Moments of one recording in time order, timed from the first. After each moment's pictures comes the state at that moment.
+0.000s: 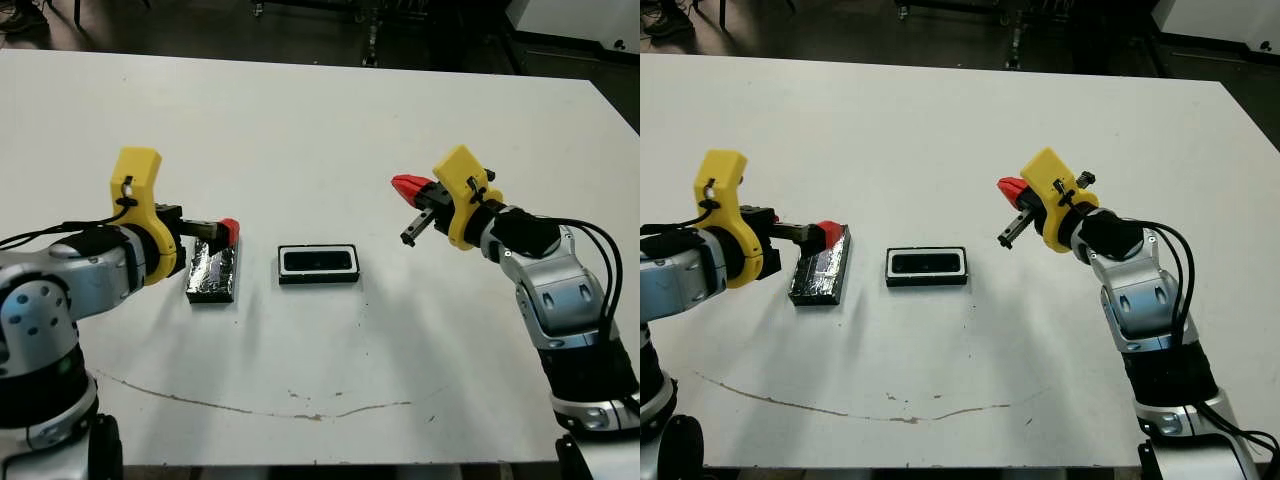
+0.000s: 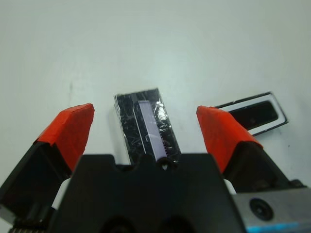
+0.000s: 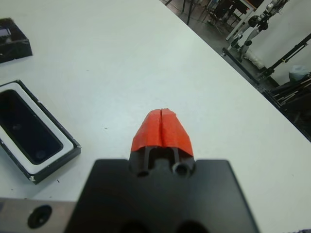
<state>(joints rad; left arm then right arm) -0.50 0.41 0.29 -0.45 -0.86 1.60 0.21 -0.49 -0.44 0.14 -0.06 -0.01 0.46 0.60</state>
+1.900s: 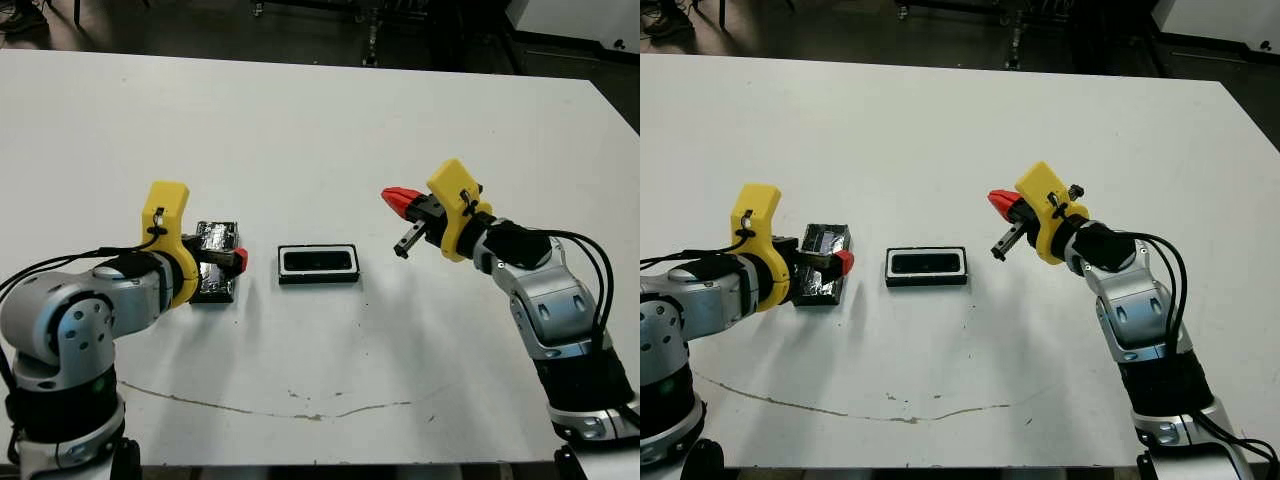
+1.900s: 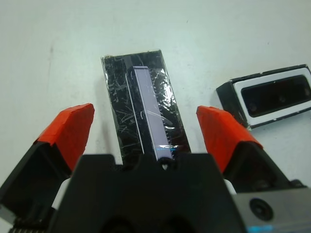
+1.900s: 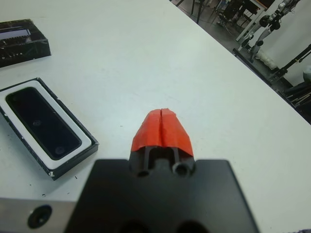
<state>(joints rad) -0.40 0.28 0.23 -0.50 -0.66 1.61 0.21 -0.45 -0.44 0.16 -0.06 0.03 0.43 0.60</state>
